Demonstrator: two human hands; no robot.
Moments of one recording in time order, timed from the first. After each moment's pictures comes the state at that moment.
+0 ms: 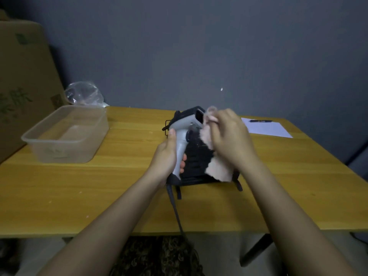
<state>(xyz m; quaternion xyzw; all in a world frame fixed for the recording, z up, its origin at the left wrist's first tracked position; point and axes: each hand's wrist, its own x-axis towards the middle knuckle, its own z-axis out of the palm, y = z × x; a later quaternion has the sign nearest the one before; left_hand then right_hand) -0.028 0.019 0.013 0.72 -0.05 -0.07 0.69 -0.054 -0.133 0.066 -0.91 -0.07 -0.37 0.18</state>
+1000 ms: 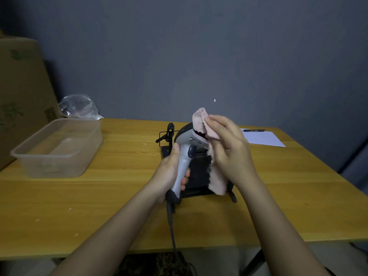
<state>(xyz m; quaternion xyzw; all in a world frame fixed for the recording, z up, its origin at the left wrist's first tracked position) -0.034 0.005 0.016 0.66 -0.09 -0.18 0.72 -0.065 -0.146 0.058 -0.85 -0.15 -0.45 0.25</state>
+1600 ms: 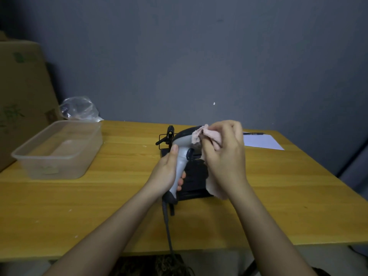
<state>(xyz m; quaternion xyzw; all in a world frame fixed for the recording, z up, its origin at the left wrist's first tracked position) -0.027 0.010 0.013 0.75 -0.12 -0.07 0.64 -0.071 -0.117 0.062 -0.80 -0.05 -0.49 0.34</state>
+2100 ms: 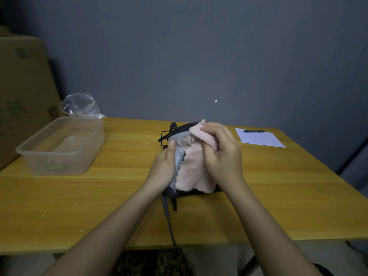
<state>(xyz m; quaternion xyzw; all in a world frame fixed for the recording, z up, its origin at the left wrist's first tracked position) -0.024 0.018 0.010 0.79 -0.12 0.02 0.60 -0.070 -0.111 0.053 -0.80 -0.12 -0.48 0.33</state>
